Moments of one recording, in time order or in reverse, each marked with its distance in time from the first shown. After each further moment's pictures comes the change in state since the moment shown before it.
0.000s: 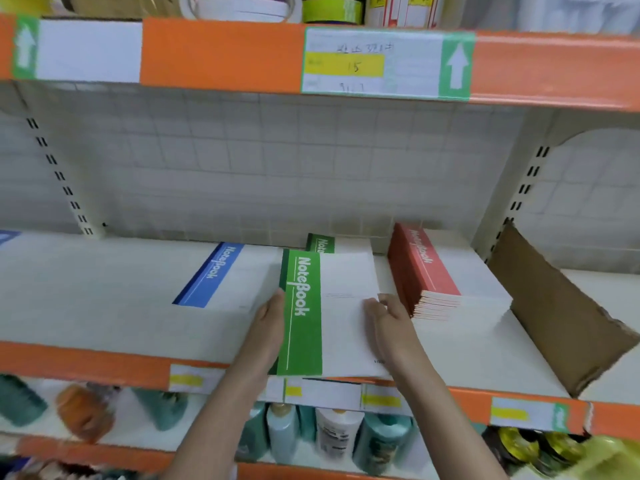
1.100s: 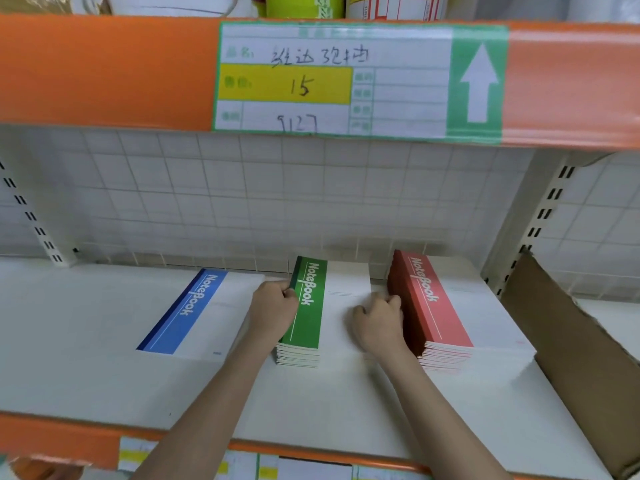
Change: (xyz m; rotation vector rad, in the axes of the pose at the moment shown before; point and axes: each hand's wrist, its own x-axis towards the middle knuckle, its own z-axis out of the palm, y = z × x) left_hand 0.129 0.029 0.042 0.549 0.121 0.337; right_hand 0.117 -0.008 0.012 -0.628 0.042 -0.040
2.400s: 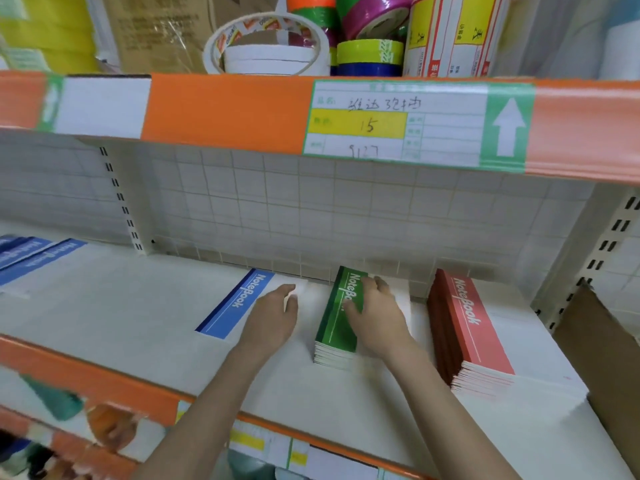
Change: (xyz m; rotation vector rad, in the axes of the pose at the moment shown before) left_hand -0.033 -0.029 -0.055 0.120 0.079 0.006; right_hand -0.024 -0.052 -0.002 -0.084 -0.096 -0.398
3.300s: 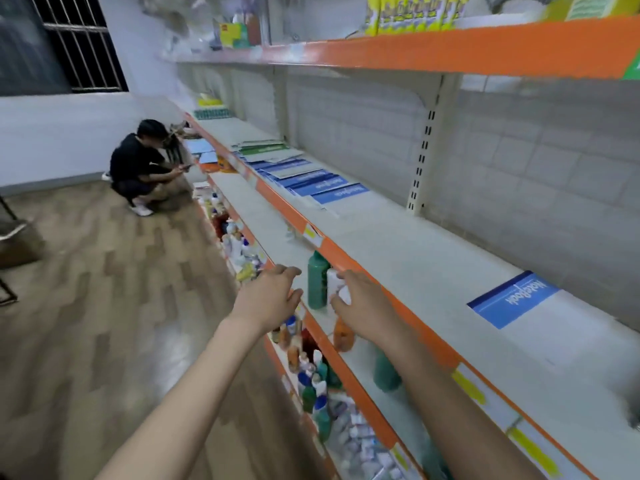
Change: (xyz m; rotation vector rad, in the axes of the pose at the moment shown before) left_hand -0.195 -0.213 -0.261 0.681 0.242 -0.425; right_hand -0.108 -0.278 0.215 0.005 -0.558 -0.806
